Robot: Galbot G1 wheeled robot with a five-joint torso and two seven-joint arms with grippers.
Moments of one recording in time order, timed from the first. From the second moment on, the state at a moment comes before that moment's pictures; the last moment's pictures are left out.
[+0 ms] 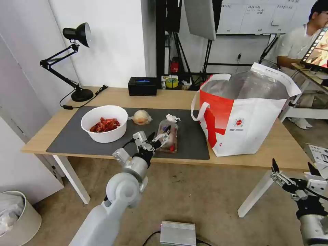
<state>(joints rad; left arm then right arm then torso) 1.06 -1.26 -0.11 -1.97 -0.88 0.17 -0.18 -1.81 1.36 0.96 2.25 0.30 0.00 0.05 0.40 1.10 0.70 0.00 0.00</state>
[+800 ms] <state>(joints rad) 1.09 -1.19 -0.13 -1.86 -0.37 0.07 0.11 -1.78 1.39 0.72 2.28 0.30 -0.02 0.06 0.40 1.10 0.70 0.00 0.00</state>
